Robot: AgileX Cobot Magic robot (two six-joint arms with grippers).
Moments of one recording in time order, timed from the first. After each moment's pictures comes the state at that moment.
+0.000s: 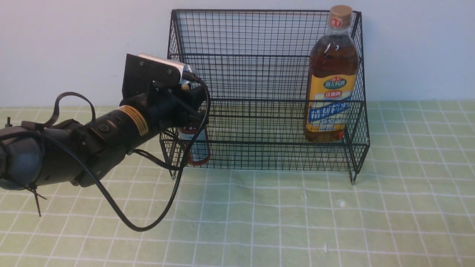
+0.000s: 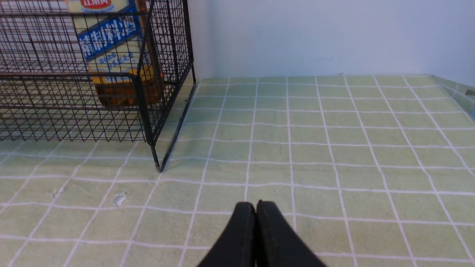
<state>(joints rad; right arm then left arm) -0.04 -0.01 0.02 0.15 0.38 -0.09 -0.26 1.75 -0.89 0.48 -0.65 -0.48</state>
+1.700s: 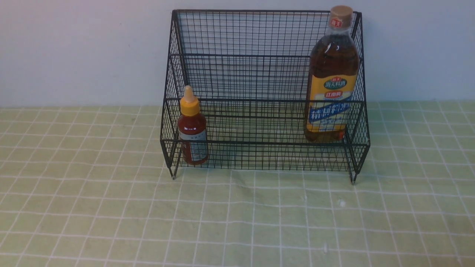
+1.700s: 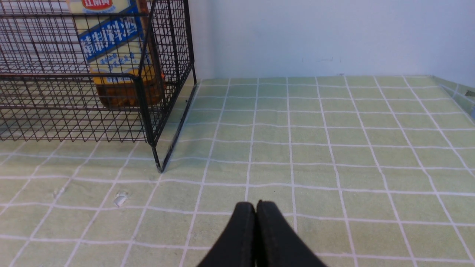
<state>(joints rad) -0.04 -0.01 0.02 0.15 0.38 -0.09 -0.27 0.58 -0.90 0.06 0.90 -0.23</state>
